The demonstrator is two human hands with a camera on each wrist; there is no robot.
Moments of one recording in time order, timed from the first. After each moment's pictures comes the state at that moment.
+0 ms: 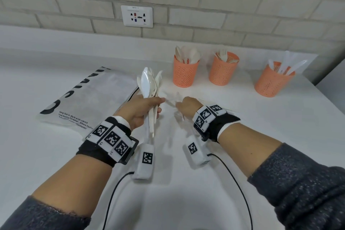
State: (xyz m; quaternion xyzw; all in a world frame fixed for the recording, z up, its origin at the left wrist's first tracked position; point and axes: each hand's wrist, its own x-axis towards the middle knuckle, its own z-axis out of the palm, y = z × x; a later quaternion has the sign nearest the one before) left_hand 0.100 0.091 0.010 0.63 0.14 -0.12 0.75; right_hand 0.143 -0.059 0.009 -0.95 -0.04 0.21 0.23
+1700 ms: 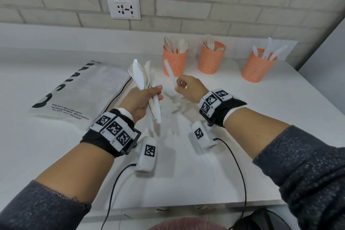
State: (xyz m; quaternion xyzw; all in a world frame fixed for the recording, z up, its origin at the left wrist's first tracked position) left_hand 0.081 0.068 0.011 0.59 0.15 -0.07 0.79; right_hand 0.133 -0.093 0.010 -0.93 -0.13 0.04 0.33
